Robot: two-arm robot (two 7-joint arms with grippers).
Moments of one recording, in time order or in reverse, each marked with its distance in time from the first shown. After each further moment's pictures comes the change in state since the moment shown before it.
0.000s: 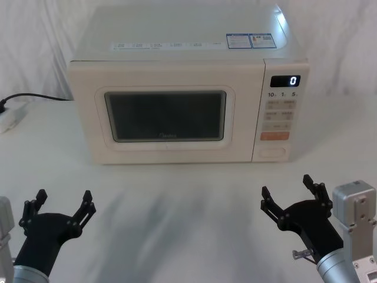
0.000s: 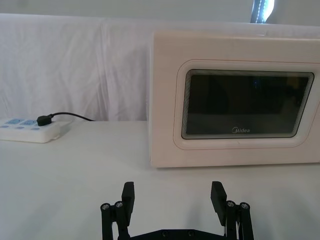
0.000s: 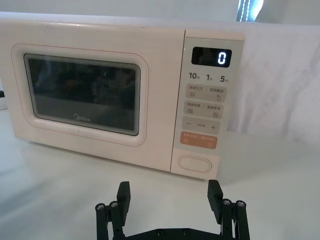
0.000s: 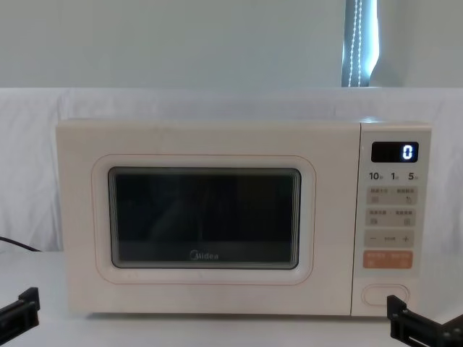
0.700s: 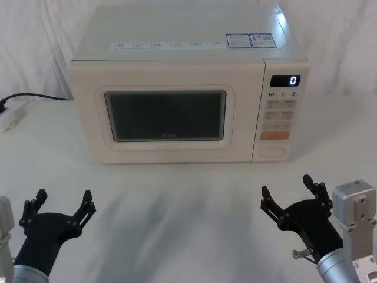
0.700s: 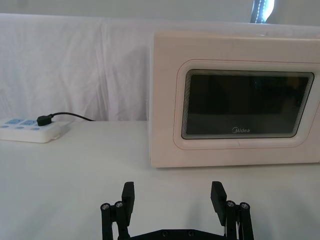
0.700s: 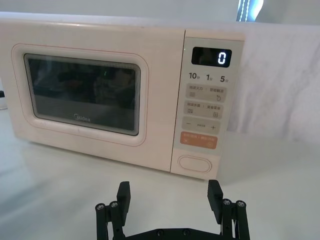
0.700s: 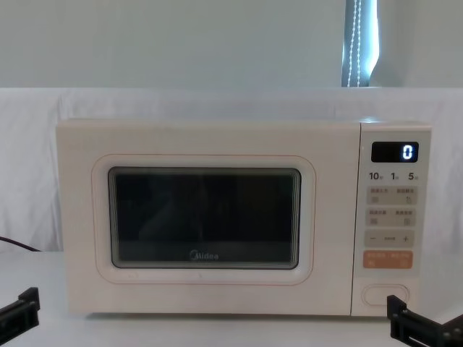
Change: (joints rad) left arm 0.000 0.000 0.000 0.000 0.000 0.000 0.000; right arm 0.000 0.000 0.000 0.000 0.000 0.000 0.000
